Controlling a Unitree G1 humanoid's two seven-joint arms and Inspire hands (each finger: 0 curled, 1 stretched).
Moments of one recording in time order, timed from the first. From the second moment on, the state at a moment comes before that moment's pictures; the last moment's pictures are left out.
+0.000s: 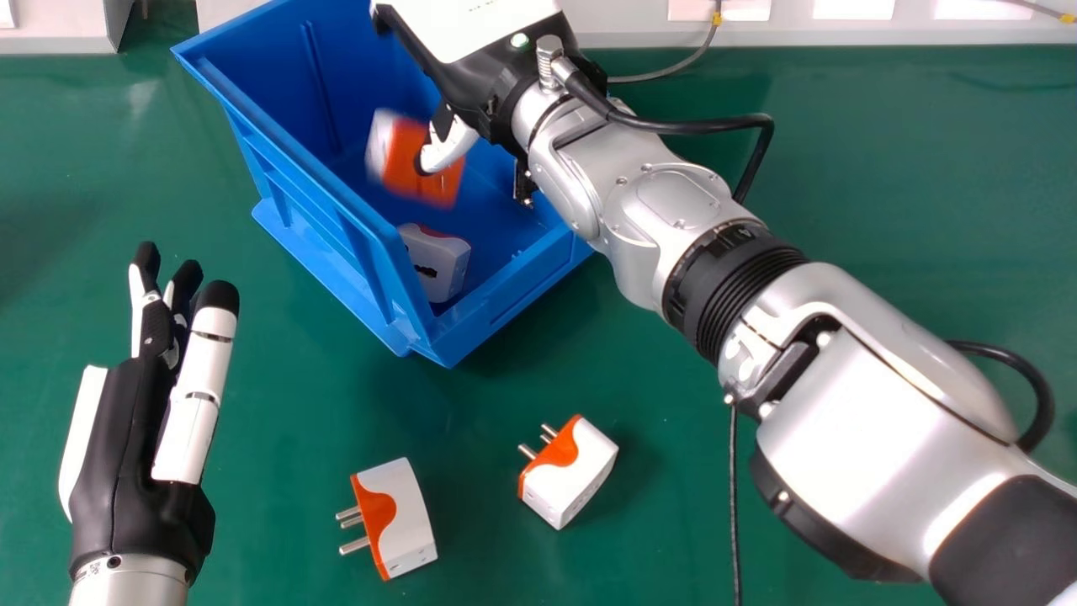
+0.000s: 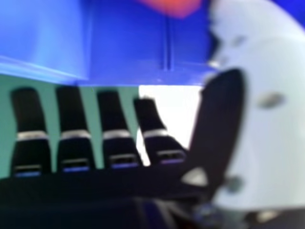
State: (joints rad) left arm 0.41 0.10 0.22 -0.43 -0.14 0.06 -0.09; right arm -1.32 0.09 0.71 1.30 -0.87 0.02 -0.26
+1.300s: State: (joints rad) left arm 0.35 0.11 0.22 -0.37 -0.14 0.07 -0.09; right arm -0.73 -0.18 0.51 0.42 -0.79 -0.03 -0.31
